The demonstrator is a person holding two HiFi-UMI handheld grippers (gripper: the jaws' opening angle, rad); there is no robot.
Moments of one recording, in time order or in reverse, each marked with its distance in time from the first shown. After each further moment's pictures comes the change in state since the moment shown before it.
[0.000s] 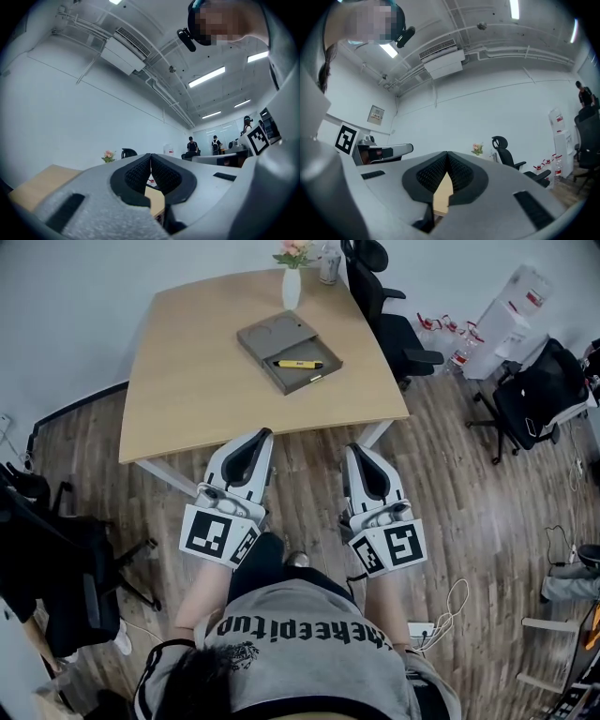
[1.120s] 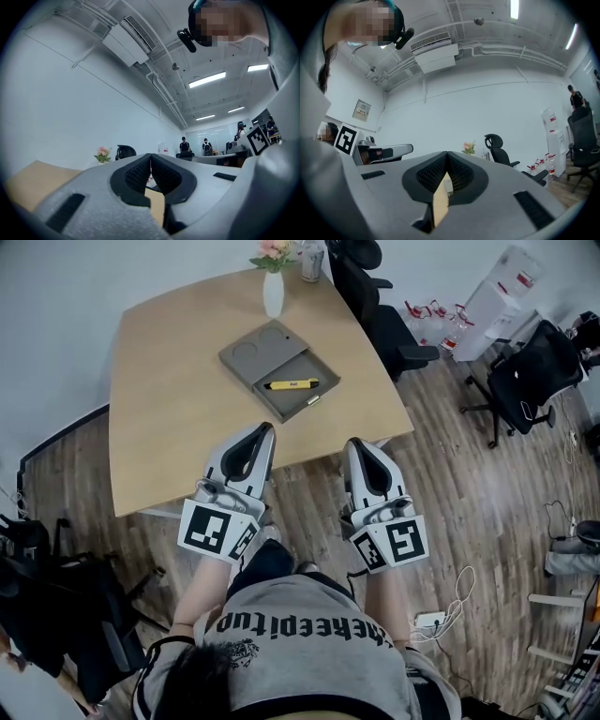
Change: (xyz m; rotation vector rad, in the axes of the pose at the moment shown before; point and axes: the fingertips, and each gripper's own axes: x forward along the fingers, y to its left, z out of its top) left arm 0.105 0.095 -0.028 -0.051 0.026 -0.122; right arm 0.117 -0.051 -0.019 0.008 0.016 -0.126
